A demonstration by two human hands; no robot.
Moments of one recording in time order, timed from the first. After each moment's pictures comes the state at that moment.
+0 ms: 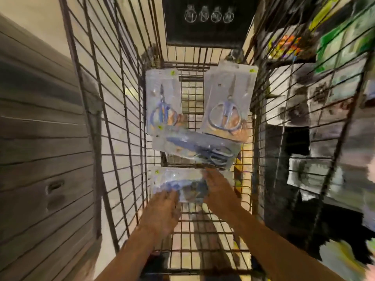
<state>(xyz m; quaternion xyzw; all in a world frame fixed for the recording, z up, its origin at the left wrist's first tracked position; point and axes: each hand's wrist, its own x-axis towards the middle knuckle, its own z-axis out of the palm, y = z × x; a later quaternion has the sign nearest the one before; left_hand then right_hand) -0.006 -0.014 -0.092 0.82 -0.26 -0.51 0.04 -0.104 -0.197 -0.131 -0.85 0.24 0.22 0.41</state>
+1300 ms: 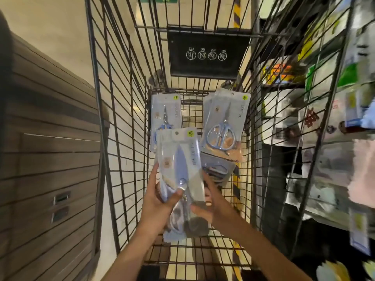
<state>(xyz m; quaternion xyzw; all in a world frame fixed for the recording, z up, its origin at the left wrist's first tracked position) 0.032 -0.063 -0.031 0.70 0.13 -0.38 0.58 -0.072 -0.221 -0.043 -0.58 0.28 0.22 0.73</state>
